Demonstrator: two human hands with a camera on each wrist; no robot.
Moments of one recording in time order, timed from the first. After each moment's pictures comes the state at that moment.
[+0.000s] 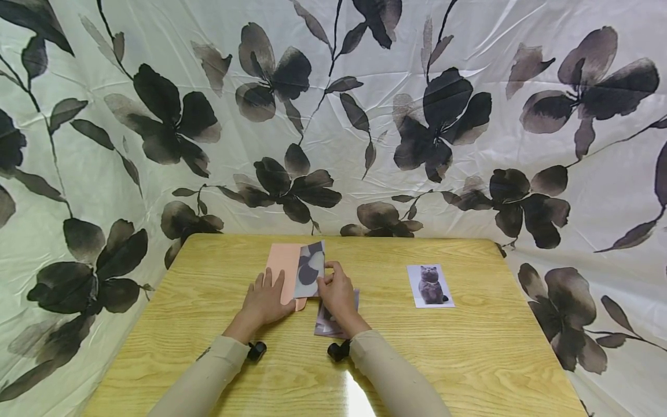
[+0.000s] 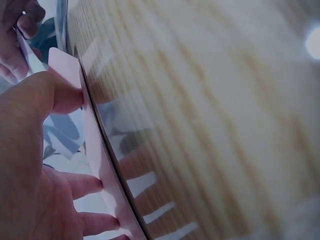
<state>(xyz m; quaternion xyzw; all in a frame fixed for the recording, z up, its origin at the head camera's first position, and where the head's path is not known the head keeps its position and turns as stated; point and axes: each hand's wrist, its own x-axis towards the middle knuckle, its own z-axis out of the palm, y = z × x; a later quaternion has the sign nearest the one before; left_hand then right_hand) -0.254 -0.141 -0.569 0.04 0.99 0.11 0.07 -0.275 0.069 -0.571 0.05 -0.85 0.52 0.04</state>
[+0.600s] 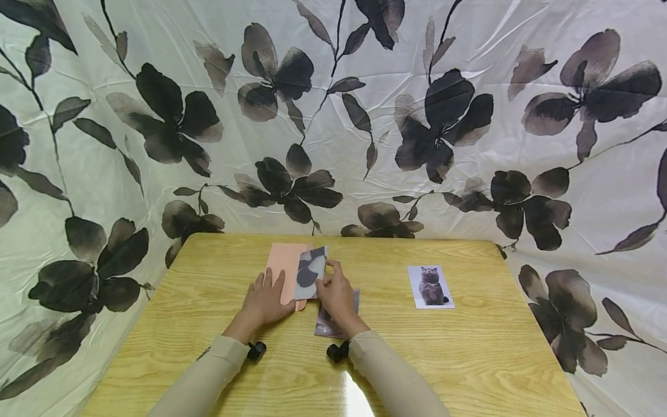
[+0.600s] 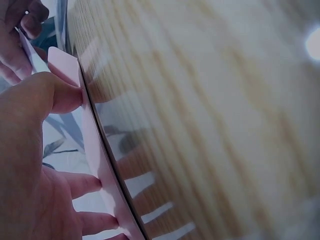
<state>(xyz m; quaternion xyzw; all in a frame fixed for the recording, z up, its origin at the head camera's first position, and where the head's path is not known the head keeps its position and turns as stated) -0.252 -0.142 -0.567 0.04 0.99 0.11 0.07 -0.274 0.066 -0.575 0.07 -0.85 0.53 0.03</state>
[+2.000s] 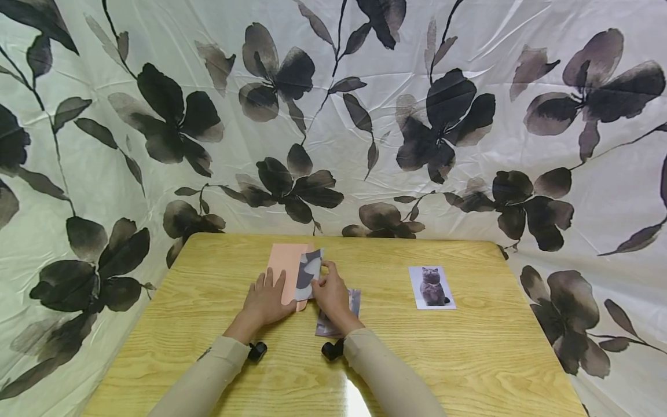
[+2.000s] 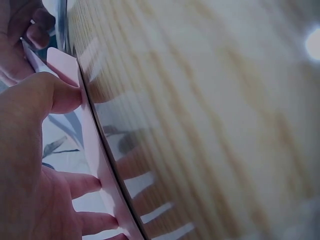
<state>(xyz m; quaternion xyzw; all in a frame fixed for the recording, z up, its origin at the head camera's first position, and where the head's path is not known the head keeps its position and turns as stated) -0.255 -0.143 -0.572 0.03 0.99 0.10 0.07 -0.278 0.051 -0.575 0.05 -0.85 0.52 0.00</state>
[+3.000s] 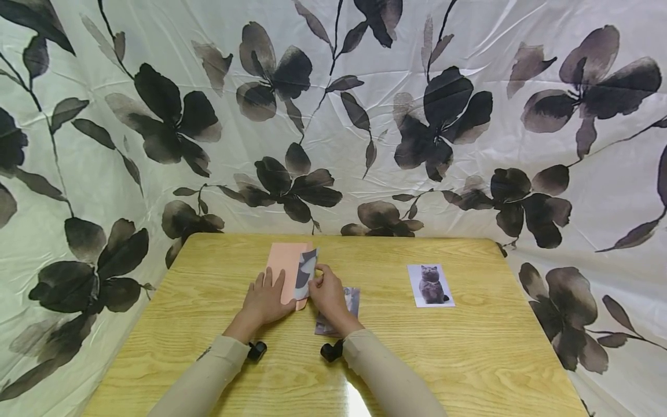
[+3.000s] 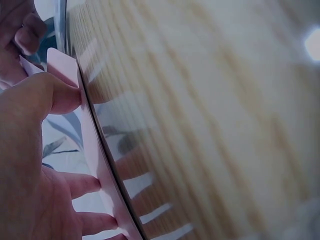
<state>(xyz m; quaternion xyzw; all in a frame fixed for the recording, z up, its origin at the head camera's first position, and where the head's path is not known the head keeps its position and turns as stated) -0.252 -0.141 -0.567 0.04 0.99 0.10 0.07 -0.272 0.049 -0.571 0.08 -0.85 0.52 0.00</state>
